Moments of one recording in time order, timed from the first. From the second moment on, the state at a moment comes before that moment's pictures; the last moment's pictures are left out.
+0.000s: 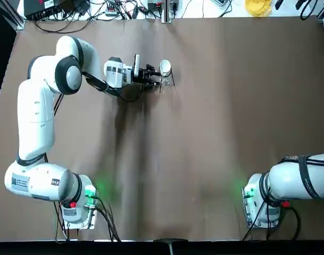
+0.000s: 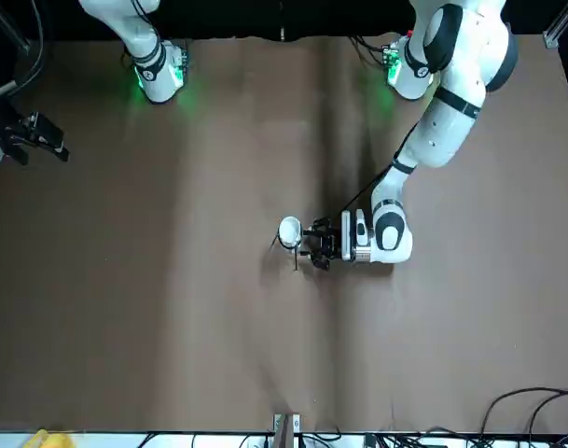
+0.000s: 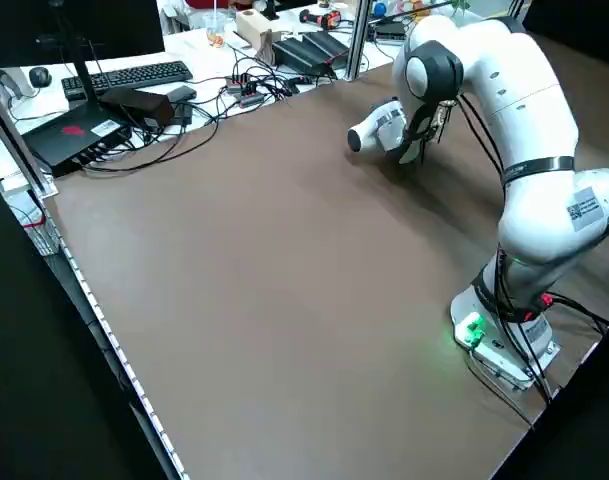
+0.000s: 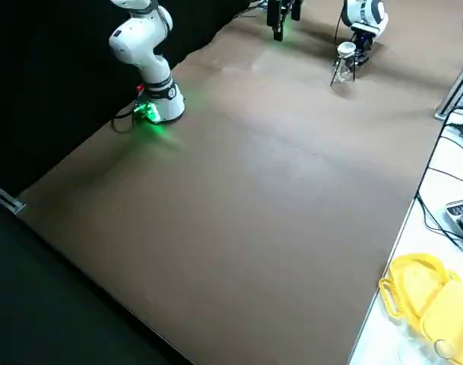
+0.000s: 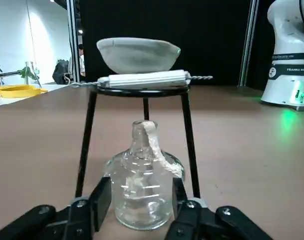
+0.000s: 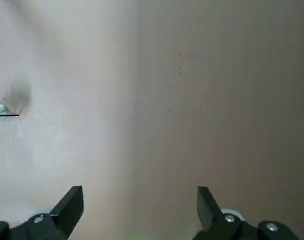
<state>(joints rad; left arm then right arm) -0.16 0.96 -0.27 -1.70 -1.61 2.00 2.64 0.06 -0.07 -0.07 -1.62 0.05 1.56 -0.04</state>
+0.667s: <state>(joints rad) -0.09 0.95 -0.26 -1.69 -1.59 2.00 2.62 0.06 -0.07 -0.07 -1.62 0.05 1.56 -0.04</state>
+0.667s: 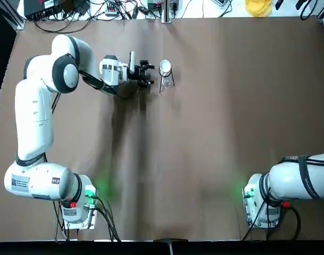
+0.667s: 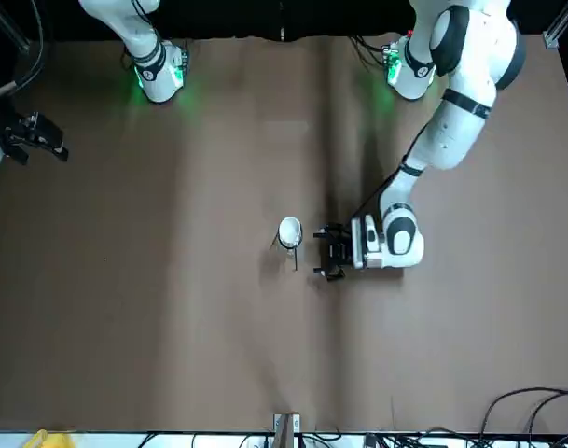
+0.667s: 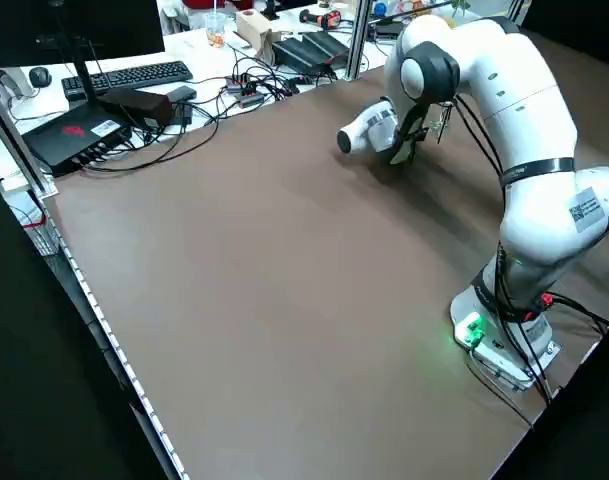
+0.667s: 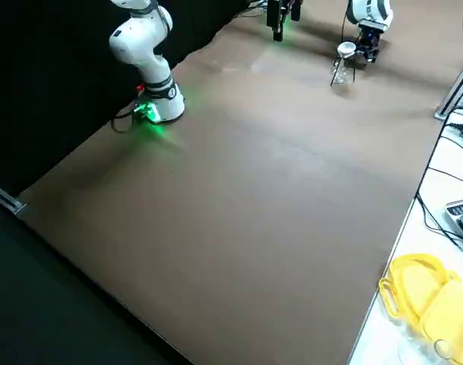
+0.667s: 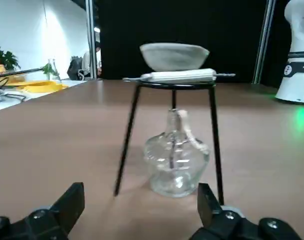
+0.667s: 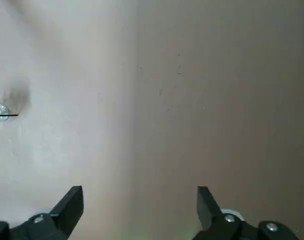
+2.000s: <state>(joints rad) 0.05 0.37 -0.26 -1.59 -0.63 2.00 0.80 0.06 -0.07 -0.07 -1.64 0.05 1.57 -0.08</state>
